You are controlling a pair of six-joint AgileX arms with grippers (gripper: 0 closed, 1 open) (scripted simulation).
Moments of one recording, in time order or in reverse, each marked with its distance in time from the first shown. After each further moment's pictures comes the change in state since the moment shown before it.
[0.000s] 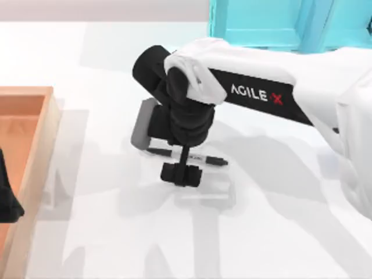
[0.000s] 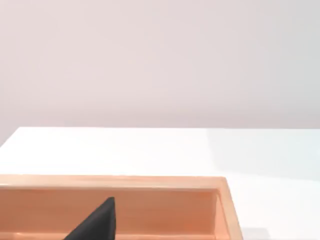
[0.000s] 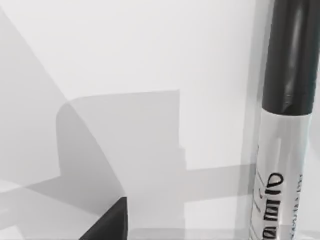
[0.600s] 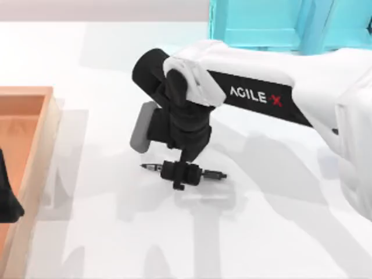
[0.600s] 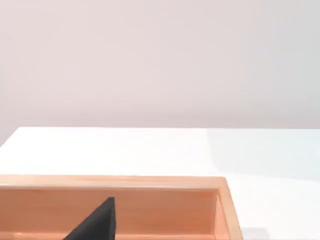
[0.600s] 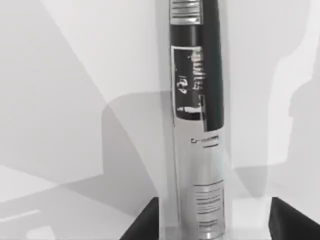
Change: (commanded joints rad) left arm 0.000 0.000 0.000 0.000 0.000 0.000; right arm 0.000 0.000 0.000 0.000 0.000 0.000
